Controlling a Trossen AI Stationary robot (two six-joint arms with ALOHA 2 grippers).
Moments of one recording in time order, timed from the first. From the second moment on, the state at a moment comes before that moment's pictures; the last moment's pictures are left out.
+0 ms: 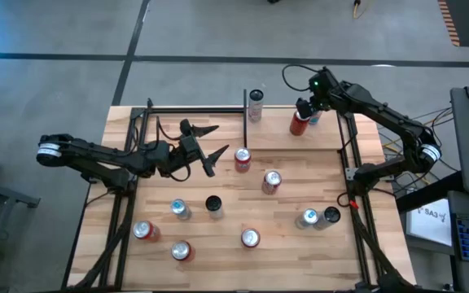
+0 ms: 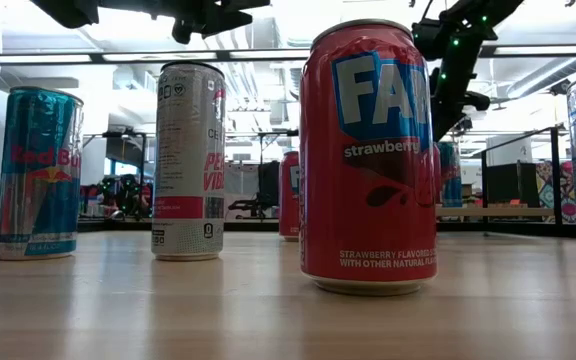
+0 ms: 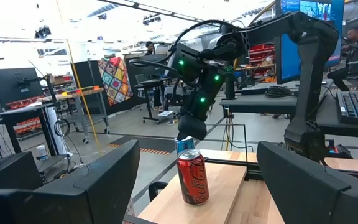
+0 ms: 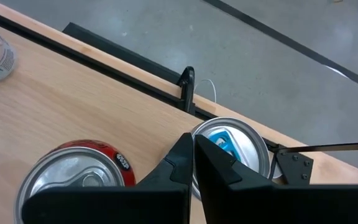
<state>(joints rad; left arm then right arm) -0.04 1.23 0.69 0.72 -0.51 0.22 -0.86 1.34 1.17 -0.81 0.29 0.16</state>
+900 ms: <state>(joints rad) -0.04 1.23 0.69 0.72 -0.51 0.22 -0.86 1.30 1.17 -0.86 0.28 0.14</state>
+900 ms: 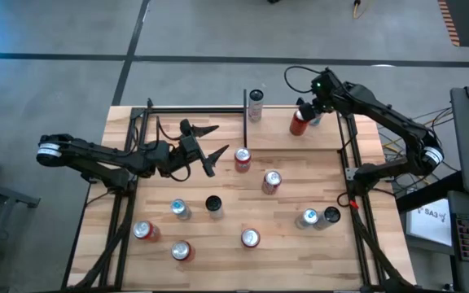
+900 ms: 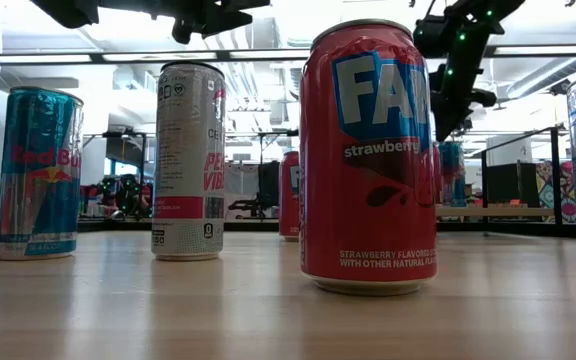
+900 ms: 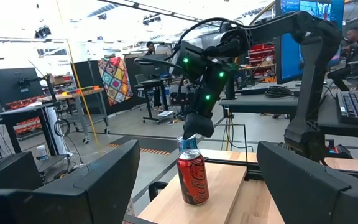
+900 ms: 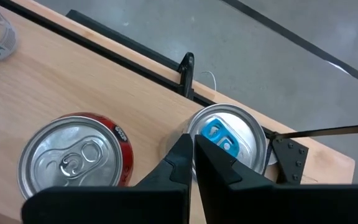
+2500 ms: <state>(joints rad) -0.04 1.23 0.69 0.72 -0.51 0.18 -0.81 1.35 1.14 -1.02 0.35 0.22</state>
